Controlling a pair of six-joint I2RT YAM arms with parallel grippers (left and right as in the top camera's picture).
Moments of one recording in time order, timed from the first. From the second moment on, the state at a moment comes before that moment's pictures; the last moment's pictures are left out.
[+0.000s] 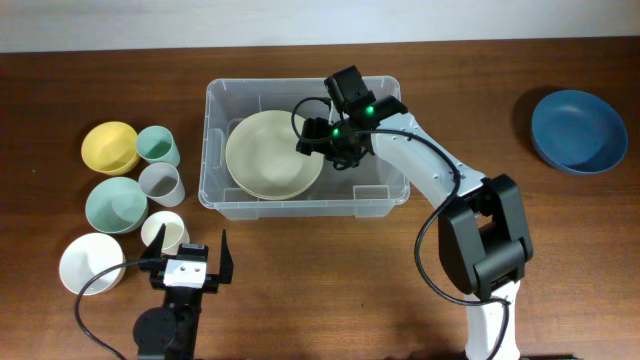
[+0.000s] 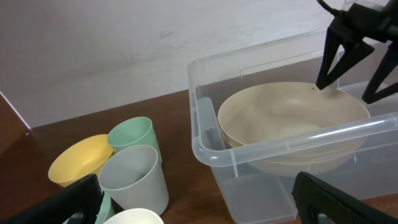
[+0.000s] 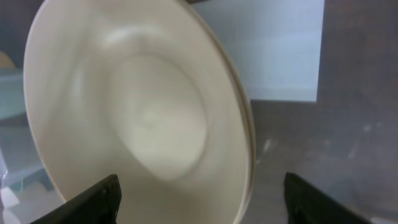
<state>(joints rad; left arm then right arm) -0.04 0.01 0.01 -0.08 0.00 0.22 0.45 2.15 1.74 -0.73 -0.35 0.62</state>
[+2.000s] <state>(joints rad) -0.04 0.01 0.01 -0.08 0.00 0.22 -0.60 2.15 1.77 -0.96 0.05 0.70</state>
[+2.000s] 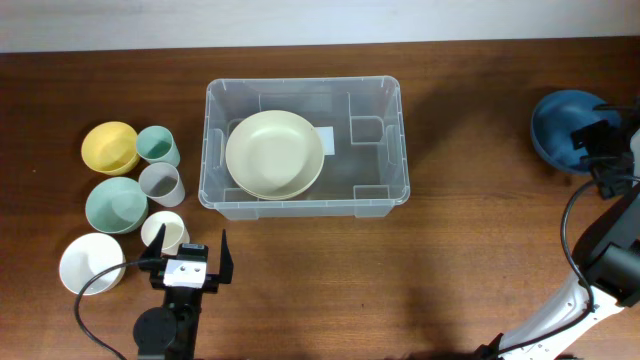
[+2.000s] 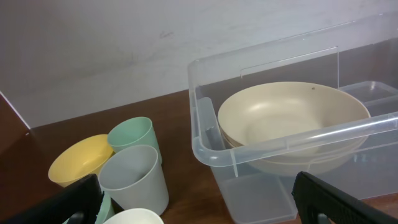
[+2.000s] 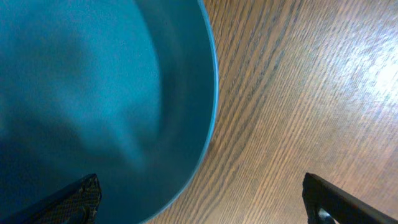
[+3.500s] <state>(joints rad) -0.04 0.01 0.01 -0.08 0.00 0.22 -0.60 2.16 1.59 -0.63 -0.02 0.60</state>
